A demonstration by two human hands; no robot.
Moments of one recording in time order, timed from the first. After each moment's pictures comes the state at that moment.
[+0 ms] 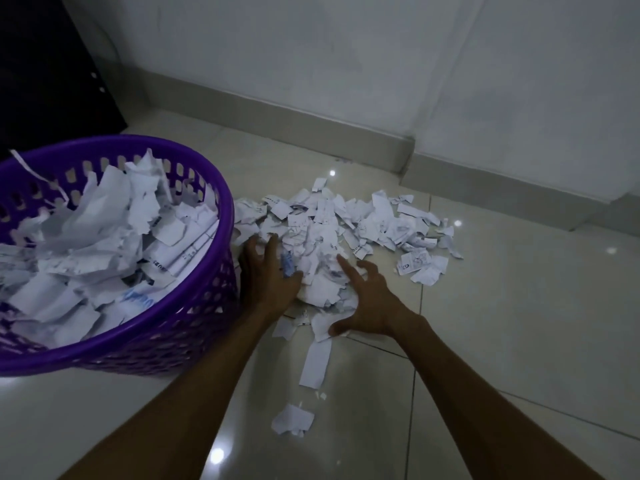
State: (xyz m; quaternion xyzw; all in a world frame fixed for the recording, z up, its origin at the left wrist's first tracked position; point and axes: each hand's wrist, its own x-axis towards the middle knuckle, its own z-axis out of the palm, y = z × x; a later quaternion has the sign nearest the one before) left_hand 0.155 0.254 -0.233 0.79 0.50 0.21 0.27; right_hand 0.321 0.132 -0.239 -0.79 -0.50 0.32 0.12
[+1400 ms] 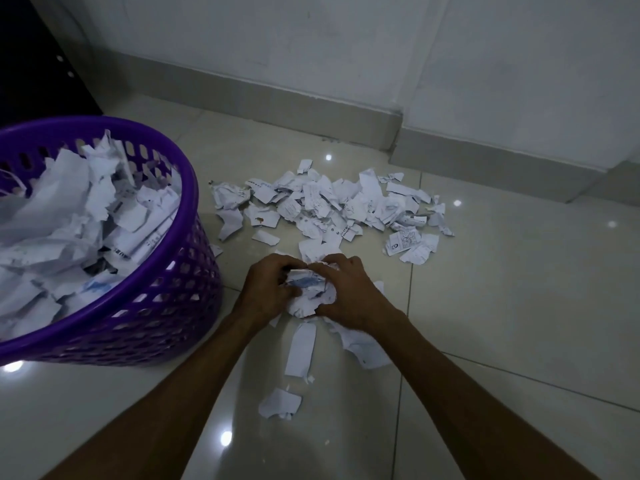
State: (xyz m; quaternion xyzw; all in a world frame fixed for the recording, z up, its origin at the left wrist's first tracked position) left_hand 0.150 0.234 -0.256 0.79 0.37 0.20 0.45; right_hand 0.303 0.125 -0.258 -0.76 -0.60 0.19 0.17
